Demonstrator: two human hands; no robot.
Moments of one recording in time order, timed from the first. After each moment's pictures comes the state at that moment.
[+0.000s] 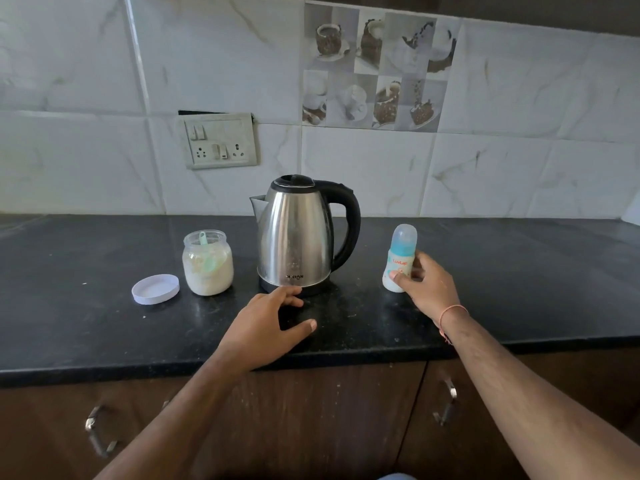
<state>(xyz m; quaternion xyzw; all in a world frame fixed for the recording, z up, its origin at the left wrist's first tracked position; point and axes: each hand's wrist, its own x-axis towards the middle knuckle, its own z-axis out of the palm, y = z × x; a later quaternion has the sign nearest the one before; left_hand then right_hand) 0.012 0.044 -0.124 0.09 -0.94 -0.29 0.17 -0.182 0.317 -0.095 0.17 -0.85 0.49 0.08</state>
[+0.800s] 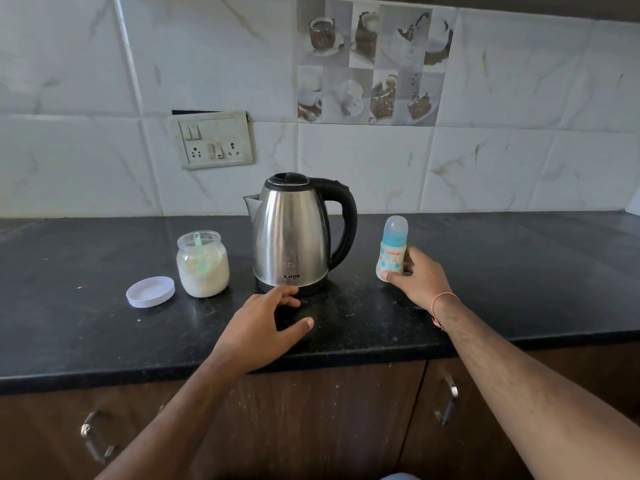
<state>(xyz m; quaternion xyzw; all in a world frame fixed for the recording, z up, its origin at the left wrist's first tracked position) 0.009 0.042 -0.126 0.08 -0.94 -0.29 0.18 -0.199 0.308 -0.092 0.19 -0.88 0.44 0.05</state>
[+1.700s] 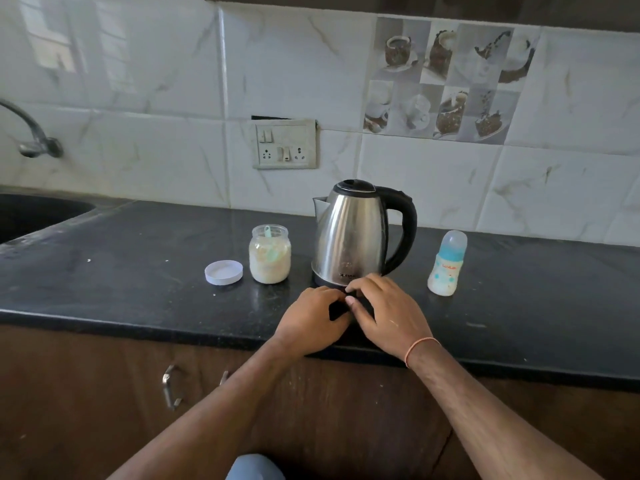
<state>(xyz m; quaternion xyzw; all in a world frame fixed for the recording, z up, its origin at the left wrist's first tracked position) 0.019 0.045 -0.122 0.05 -0.93 -0.26 0.23 -0.084 0.212 -0.109 0.49 -0.81 0.24 0.20</state>
